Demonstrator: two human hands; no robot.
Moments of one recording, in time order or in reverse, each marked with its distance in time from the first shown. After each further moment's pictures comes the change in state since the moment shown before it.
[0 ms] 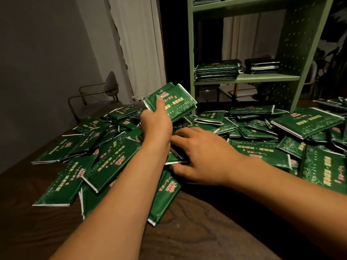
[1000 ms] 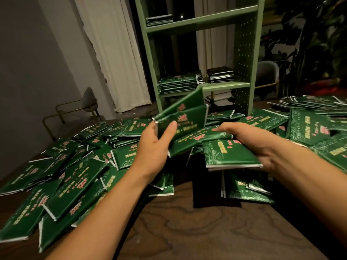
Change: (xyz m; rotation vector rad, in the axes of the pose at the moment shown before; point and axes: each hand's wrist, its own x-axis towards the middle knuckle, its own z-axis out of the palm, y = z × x) left_hand -0.056 -0.010 0.020 -0.014 -0.649 0.296; right_hand -0.092 0.075 -0.072 1.748 0.005 0.796
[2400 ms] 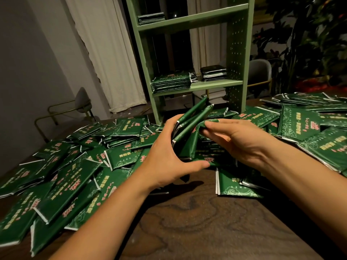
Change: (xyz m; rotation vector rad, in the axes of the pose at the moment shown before) left_hand -0.009 -0.011 0.008 0.427 -0.334 0.132; right_hand 0.033 0.008 -0.014 0.281 0.171 -0.238
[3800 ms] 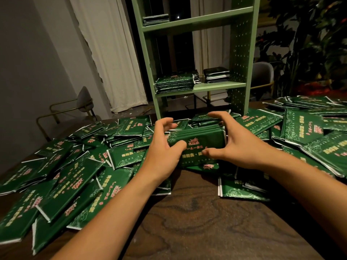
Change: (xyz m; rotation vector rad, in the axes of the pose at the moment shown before) left_hand 0.005 0.008 0.004 -0.238 0.211 -0.227; right_hand -0.002 0.003 -0.018 -1.125 -0.169 -0.379
